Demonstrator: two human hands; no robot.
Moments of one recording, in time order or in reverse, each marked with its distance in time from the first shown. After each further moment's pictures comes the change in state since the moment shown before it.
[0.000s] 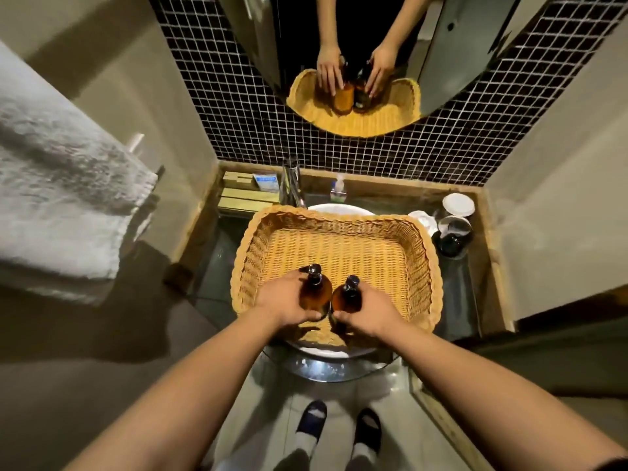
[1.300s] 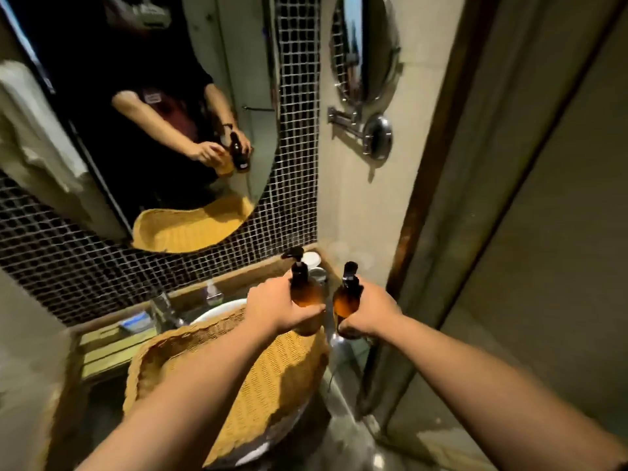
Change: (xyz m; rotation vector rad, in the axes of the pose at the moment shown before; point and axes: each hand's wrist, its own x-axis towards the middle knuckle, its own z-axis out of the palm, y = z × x) left_hand -0.009 0.201 -0.124 0.023 0.509 0.542; right_hand -0.160 0.041 -0.155 0.125 0.615 0.293
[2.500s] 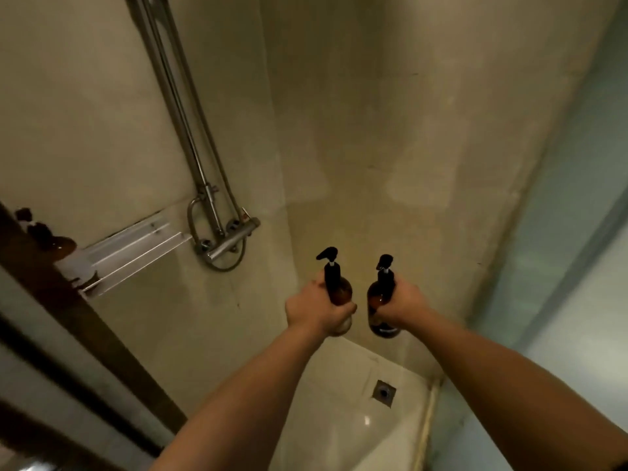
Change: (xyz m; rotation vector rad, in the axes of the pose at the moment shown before) left_hand 0.174 0.637 0.170 -0.228 -0.222 0.415; right_hand -0.013 0.503 -0.373 0.216 0.421 0.627
